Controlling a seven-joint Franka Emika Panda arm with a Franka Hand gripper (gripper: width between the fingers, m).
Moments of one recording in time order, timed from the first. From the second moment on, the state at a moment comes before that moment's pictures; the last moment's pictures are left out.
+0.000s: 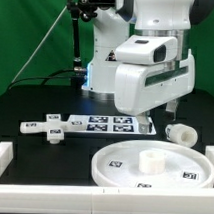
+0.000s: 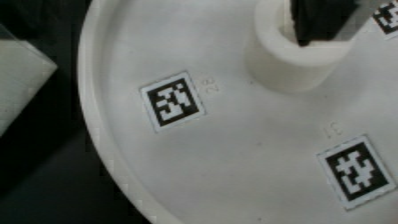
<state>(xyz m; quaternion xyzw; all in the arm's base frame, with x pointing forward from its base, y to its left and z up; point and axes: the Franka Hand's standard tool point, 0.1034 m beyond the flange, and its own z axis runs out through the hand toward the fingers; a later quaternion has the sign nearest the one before) 0.510 0.054 0.060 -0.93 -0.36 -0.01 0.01</state>
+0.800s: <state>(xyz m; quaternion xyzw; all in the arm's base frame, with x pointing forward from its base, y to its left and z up) 0.496 0.085 0.051 -1.00 -0.07 0.00 0.04</state>
